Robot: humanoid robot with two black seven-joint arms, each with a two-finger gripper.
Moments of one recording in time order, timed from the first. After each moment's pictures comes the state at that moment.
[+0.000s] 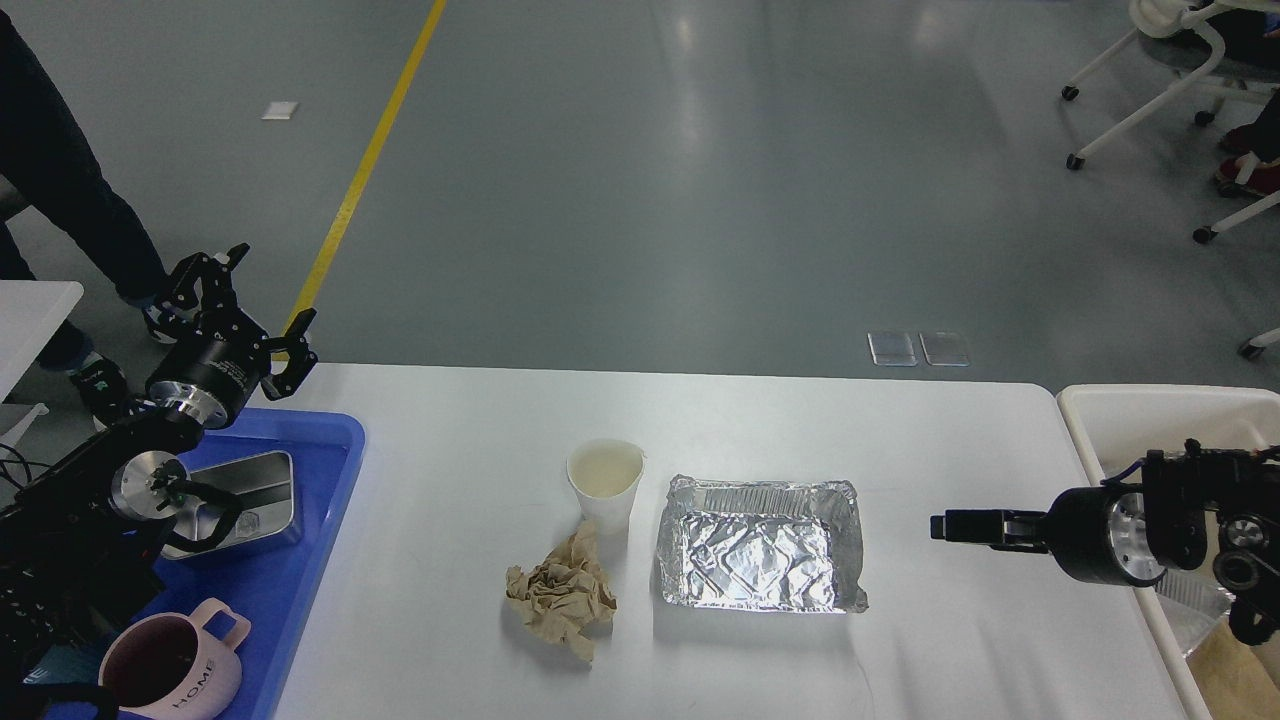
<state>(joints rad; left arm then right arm) -0.73 0.27 -0.77 -0.31 0.06 -0.51 -0.32 0.35 -0.77 0.87 1.48 -1.48 0.69 -0.12</state>
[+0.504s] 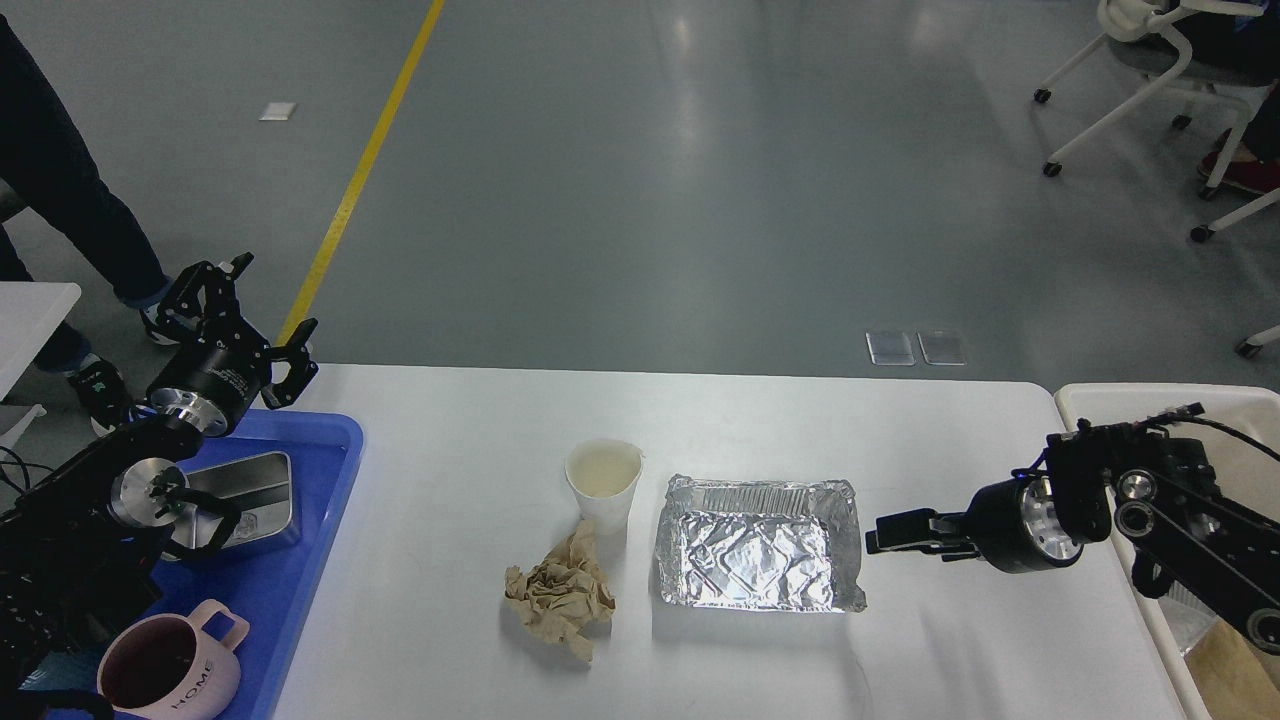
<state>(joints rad) -0.72 0.27 -0.74 -0.31 0.06 -0.51 -0.32 0.51 -0.57 0.81 1.30 -1.48 0.87 -0.18</state>
